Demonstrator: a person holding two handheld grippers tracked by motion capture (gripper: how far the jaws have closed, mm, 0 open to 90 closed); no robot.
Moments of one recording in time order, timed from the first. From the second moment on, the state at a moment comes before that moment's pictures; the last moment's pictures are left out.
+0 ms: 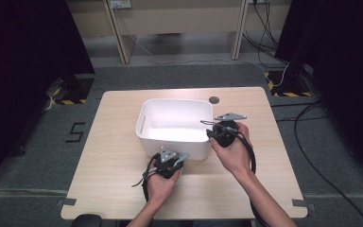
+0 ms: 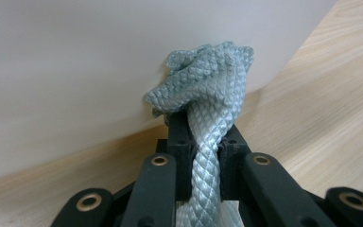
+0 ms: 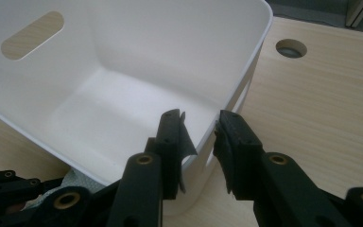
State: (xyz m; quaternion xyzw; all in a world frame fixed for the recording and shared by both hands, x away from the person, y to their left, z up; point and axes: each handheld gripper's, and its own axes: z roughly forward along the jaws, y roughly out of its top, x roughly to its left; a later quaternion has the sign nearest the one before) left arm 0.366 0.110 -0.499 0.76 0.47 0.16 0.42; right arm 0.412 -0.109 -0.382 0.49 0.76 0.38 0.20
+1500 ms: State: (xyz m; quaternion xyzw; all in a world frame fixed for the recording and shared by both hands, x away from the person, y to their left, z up) left arm 0.357 0.109 -0.442 0.73 0.46 0.18 0.47; right arm 0.411 -0.109 -0.382 0.49 0.76 0.38 0.20
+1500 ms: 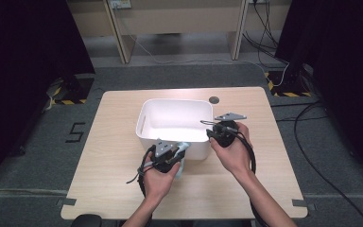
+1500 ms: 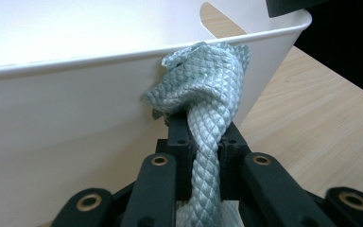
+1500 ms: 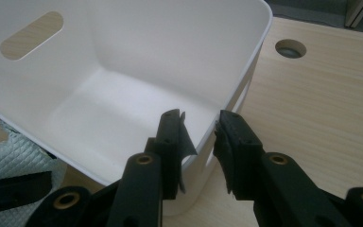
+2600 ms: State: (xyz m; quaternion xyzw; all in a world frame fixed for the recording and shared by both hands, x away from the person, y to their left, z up) left arm 0.360 0.097 -0.445 0.74 0.45 0.17 0.47; right arm 0.412 -0.109 -0.382 0.49 0.76 0.38 0.20
